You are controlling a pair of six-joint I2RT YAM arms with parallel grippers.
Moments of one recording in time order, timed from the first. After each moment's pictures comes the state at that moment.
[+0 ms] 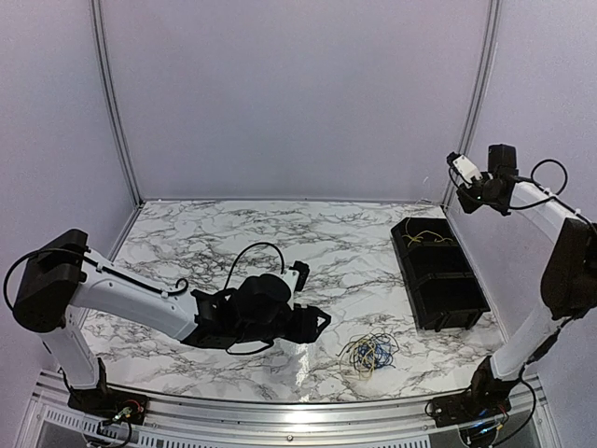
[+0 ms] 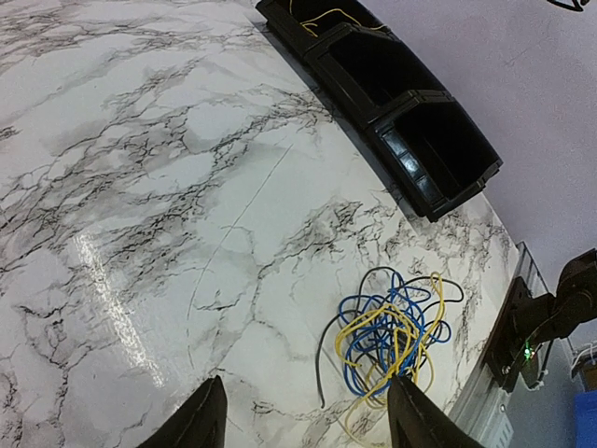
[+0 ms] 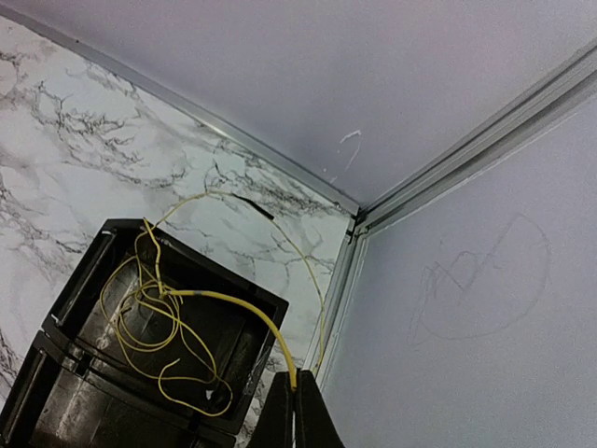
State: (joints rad) left arm -1.23 1.77 0.96 0.27 -0.18 -0.71; right arm -0.14 1.57 1.36 -0.36 -0.16 -0.64
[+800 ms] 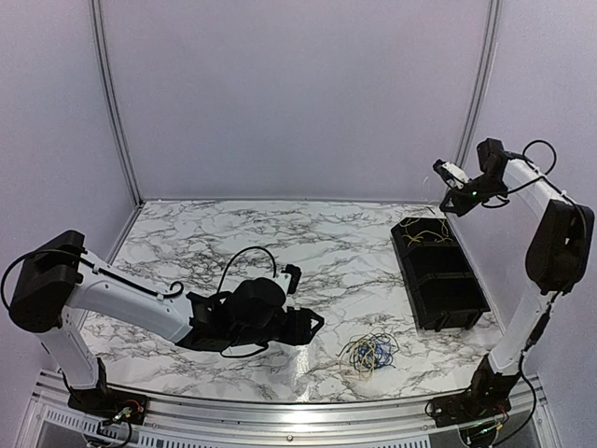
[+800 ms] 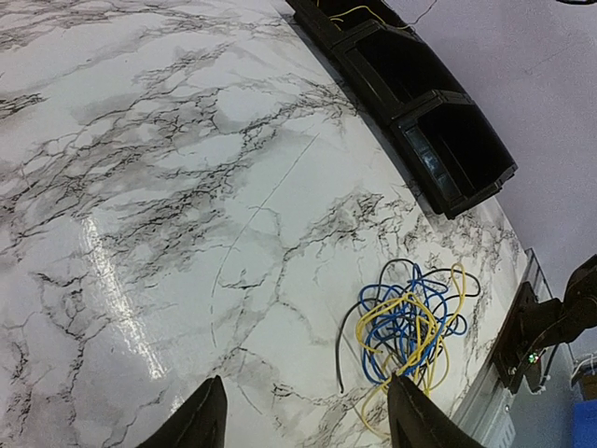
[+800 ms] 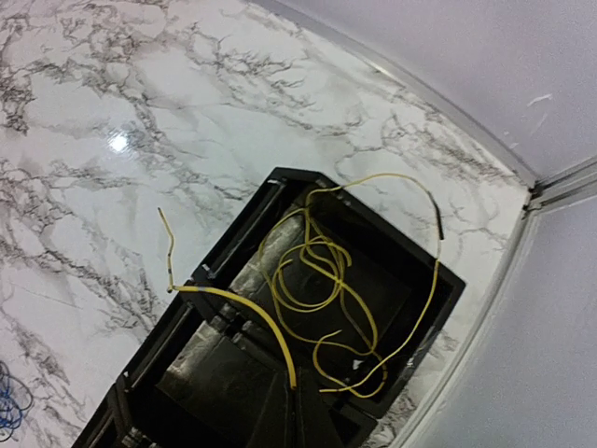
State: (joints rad) left arm -1.23 1.75 0.91 0.27 -0.20 -0.77; right arm -0.14 1.80 1.72 -0.92 -0.40 -0.66
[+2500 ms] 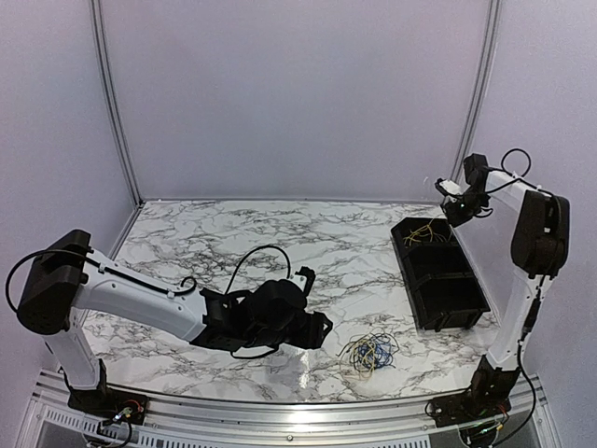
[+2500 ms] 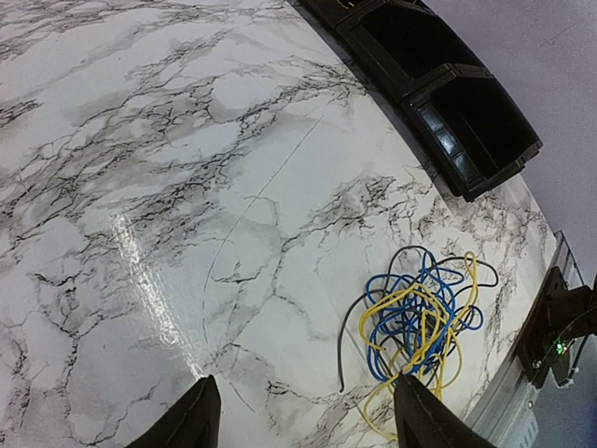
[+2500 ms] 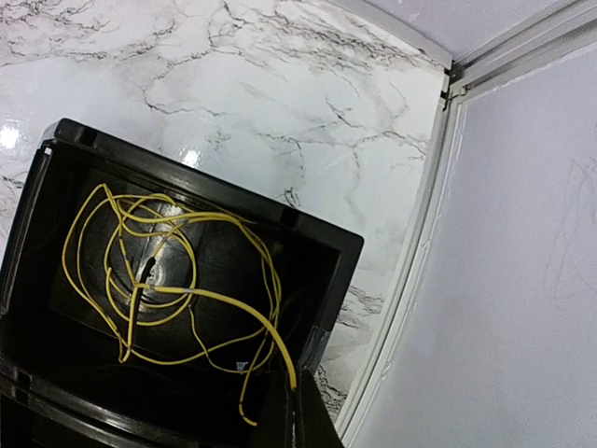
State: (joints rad) left arm -1.28 1.80 1.05 0.08 -0.27 -0.74; right arm -0.14 2.01 1.73 -0.76 -0.05 -0.53
